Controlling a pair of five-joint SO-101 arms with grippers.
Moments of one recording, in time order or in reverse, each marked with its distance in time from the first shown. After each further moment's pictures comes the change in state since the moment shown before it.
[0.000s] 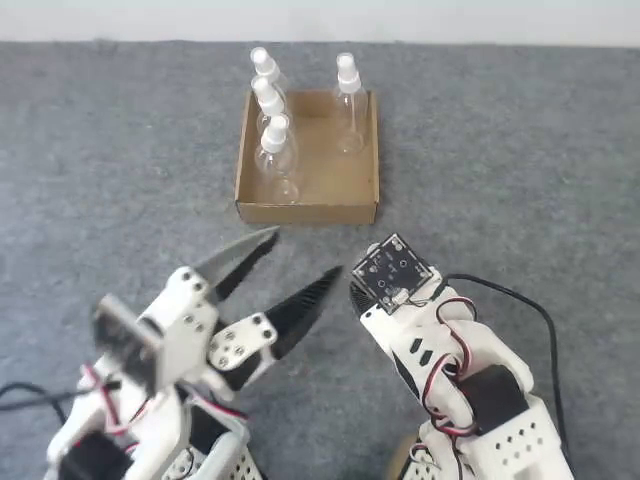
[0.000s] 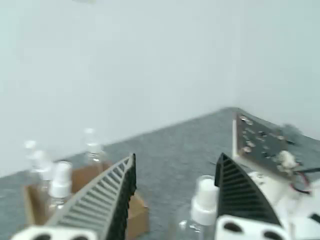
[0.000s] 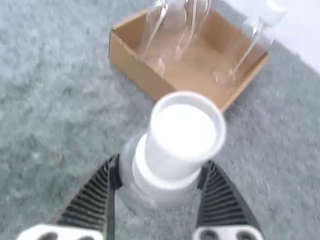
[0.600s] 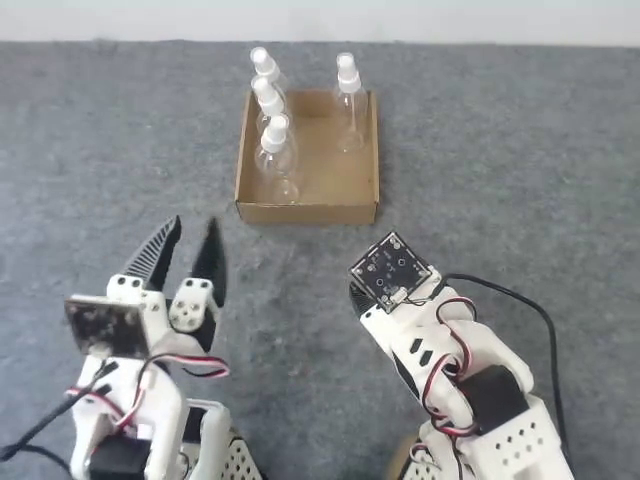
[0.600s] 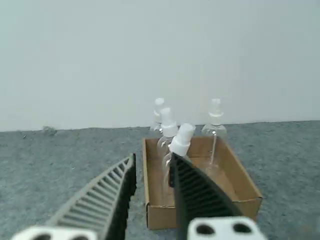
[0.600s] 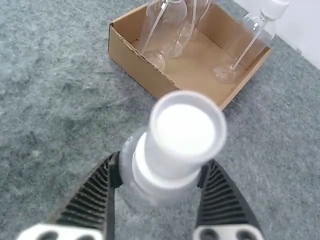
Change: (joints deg) left arm -29.3 -9.5 13.9 0.0 -0.6; right arm 0.0 0.0 0.0 0.0 0.0
